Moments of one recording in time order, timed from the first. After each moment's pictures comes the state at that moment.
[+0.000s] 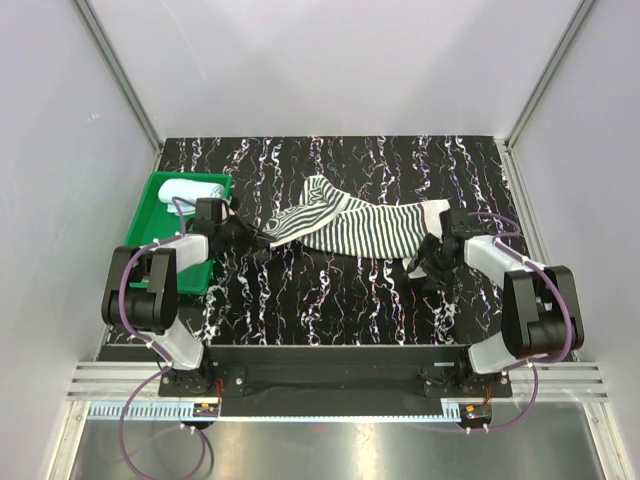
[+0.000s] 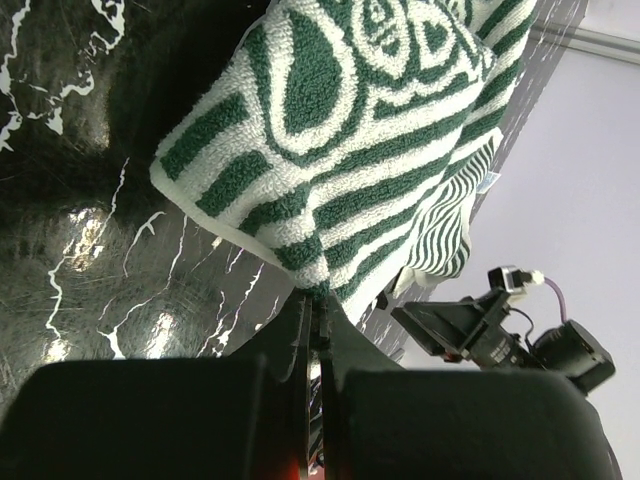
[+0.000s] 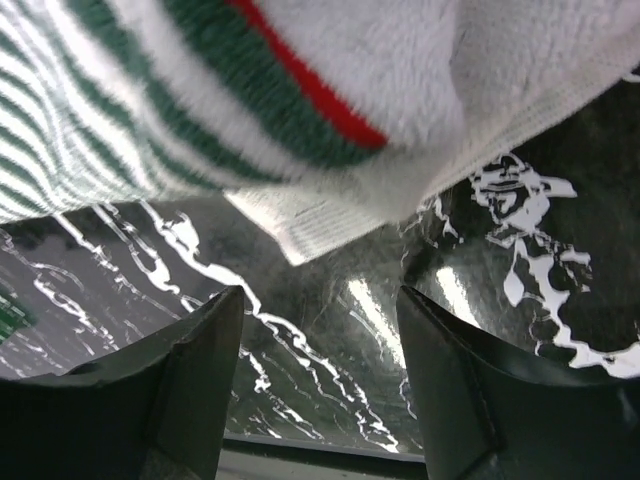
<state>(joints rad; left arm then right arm) -0.06 1.64 0.77 0.04 0.60 -1.02 0.11 1.48 0.78 -0.54 -0.19 0.69</state>
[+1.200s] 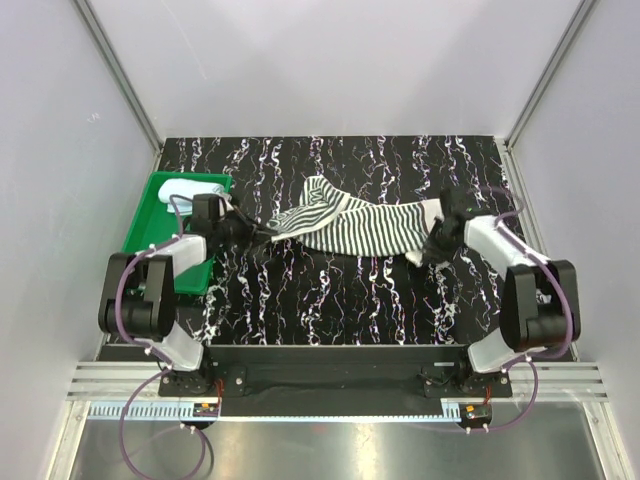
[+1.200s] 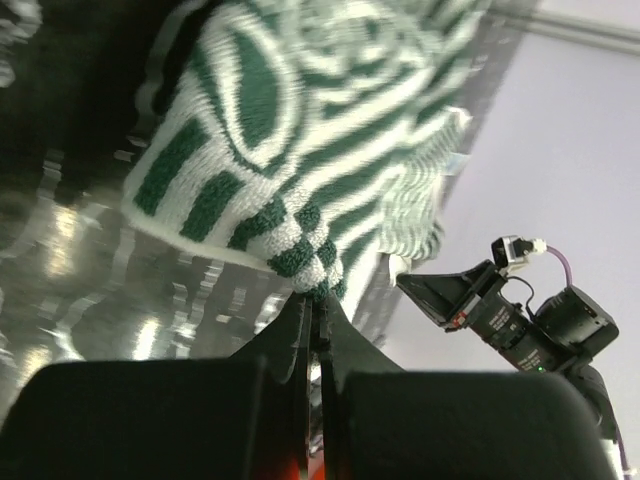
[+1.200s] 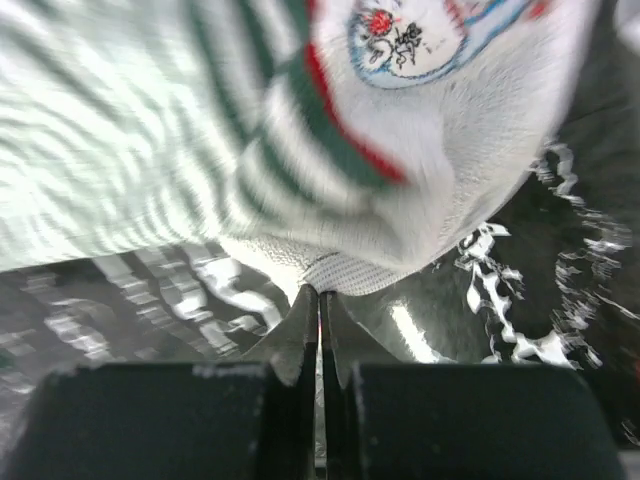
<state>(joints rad) -0.06 1.61 0.77 0.07 0.65 -1.05 0.12 1.56 0.96 -0.65 -0.05 0.64</state>
